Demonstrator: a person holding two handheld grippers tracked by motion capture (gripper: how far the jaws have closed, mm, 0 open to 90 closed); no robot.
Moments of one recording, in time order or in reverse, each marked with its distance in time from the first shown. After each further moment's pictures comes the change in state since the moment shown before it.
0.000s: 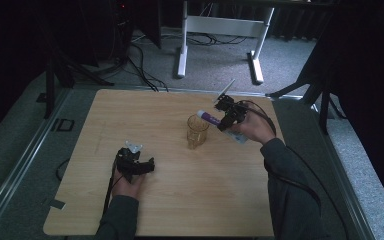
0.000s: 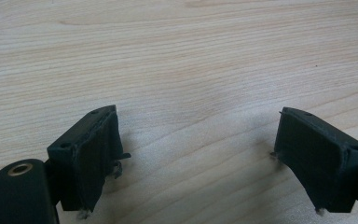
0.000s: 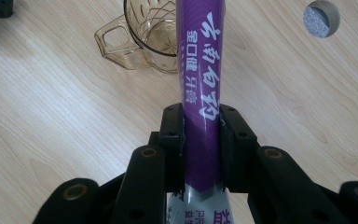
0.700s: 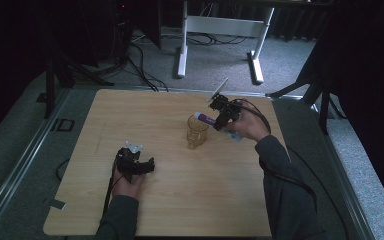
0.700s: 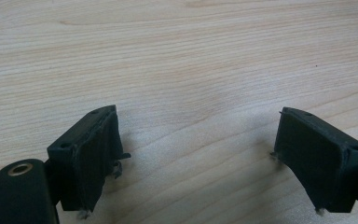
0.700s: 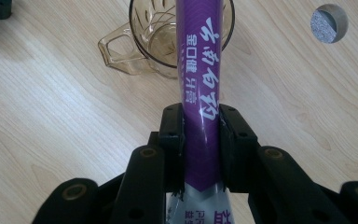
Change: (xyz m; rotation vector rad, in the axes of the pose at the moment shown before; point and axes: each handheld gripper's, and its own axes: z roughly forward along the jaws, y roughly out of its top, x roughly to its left) left arm 0.000 0.000 0.000 0.000 0.000 0.000; right arm 0.005 0.014 0.007 0.032 -0.003 -0.016
